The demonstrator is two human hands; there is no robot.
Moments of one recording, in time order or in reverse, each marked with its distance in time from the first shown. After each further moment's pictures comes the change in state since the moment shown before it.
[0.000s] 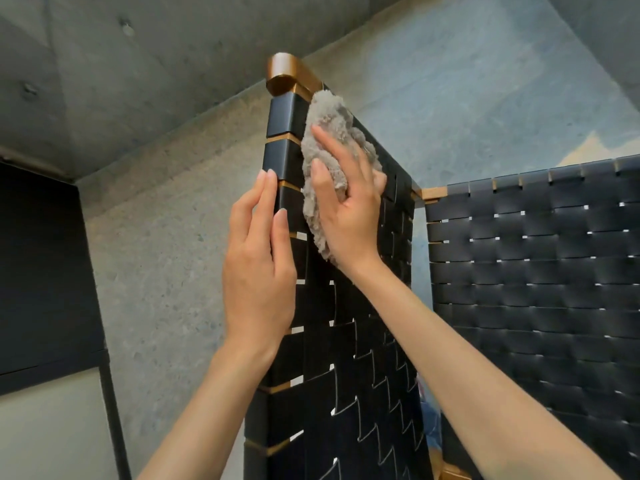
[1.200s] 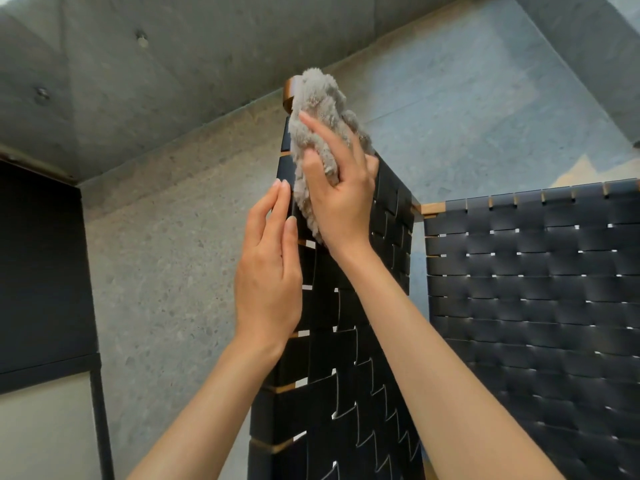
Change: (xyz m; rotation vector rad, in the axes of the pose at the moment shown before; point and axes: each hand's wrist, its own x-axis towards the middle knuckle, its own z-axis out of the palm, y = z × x) left_hand 0.001 -0.002 -0.002 -0.098 -0.031 -0.019; right_hand 0.017 -0.031 0.012 0.005 0.071 -0.100
